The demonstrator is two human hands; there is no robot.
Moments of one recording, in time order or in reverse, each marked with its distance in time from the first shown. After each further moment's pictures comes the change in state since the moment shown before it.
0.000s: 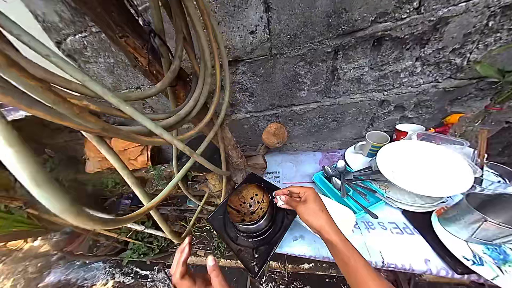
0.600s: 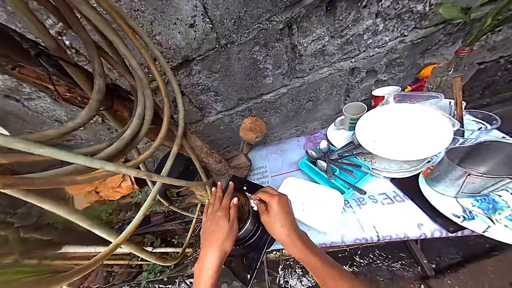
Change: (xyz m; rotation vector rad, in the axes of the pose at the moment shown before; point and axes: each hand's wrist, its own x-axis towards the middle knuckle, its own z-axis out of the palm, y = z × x) left_hand 0.089 0.005 0.096 0.493 -1.055 0.026; right_hand -0.008 0.018 0.044 -0.380 0.295 -0.286
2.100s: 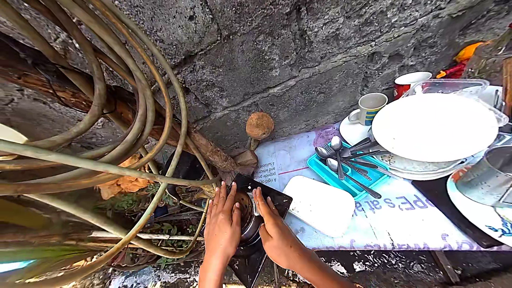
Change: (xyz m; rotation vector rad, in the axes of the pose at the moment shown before) left_hand -0.004 0.002 0.005 0.025 0.048 -0.030; right_hand -0.022 -0.010 -0.013 0.226 -0.427 0.072
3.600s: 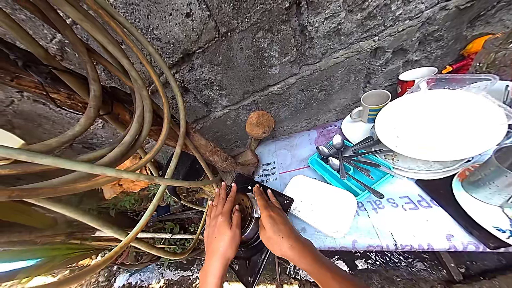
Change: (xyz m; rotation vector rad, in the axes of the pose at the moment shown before) left_hand -0.001 -0.001 0.001 -0.003 0.018 0.002; right_hand 0.023 -0.010 -0.009 -0.321 -0.122 0.110
